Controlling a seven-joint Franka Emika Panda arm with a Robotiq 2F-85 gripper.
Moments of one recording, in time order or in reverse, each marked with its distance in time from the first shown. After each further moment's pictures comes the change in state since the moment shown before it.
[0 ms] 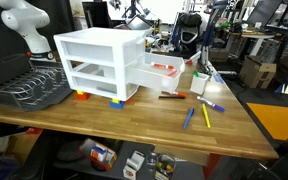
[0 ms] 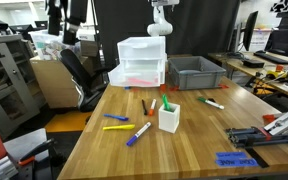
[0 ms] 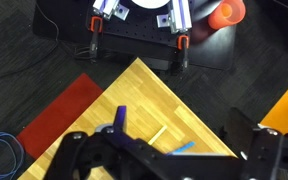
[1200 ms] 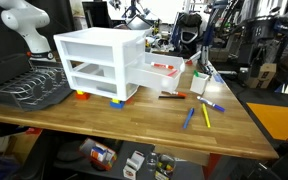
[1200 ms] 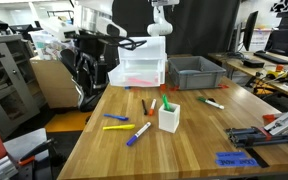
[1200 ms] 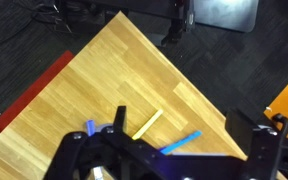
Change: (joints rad) arm 0.054 0.230 0.087 -0.211 0.122 0.530 0.051
